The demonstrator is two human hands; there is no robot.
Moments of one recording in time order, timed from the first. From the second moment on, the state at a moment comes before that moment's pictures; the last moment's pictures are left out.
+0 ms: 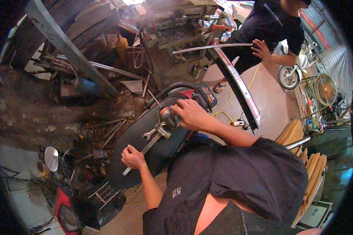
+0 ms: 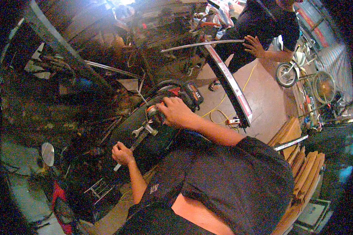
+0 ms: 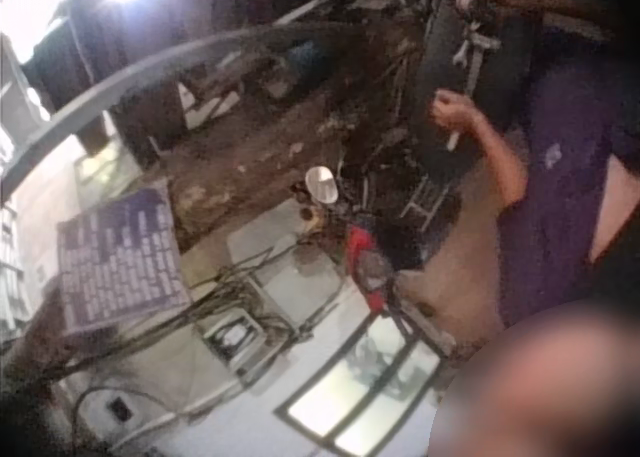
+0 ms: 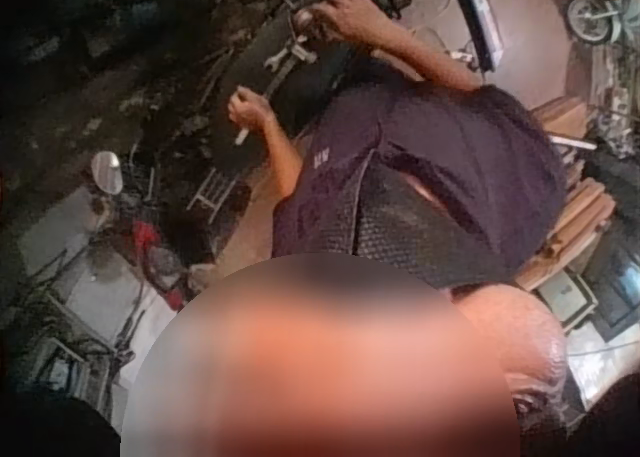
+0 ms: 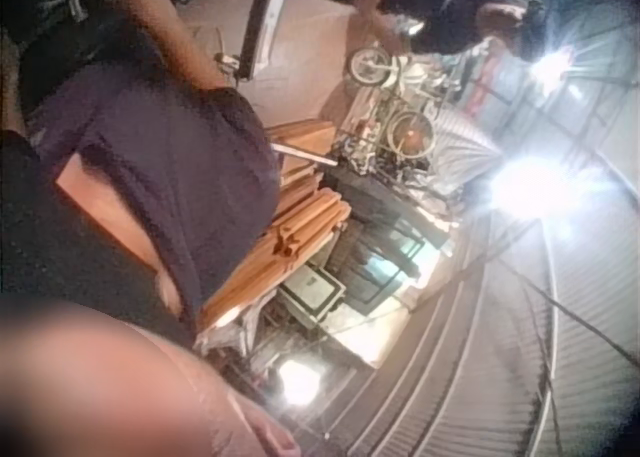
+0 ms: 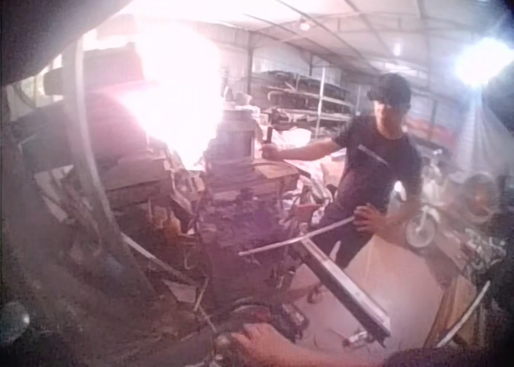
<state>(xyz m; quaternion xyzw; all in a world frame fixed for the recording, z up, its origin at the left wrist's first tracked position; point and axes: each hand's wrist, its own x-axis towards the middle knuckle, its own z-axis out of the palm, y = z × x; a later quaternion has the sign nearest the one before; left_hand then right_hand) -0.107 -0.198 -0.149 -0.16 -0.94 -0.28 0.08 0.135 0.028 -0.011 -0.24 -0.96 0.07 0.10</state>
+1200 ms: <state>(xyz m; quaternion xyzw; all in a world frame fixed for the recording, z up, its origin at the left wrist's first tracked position) -0.168 -0.171 -0.113 -0.20 -0.93 -0.29 -0.05 0.166 0.129 0.072 -0.25 -0.52 0.67 0.47</state>
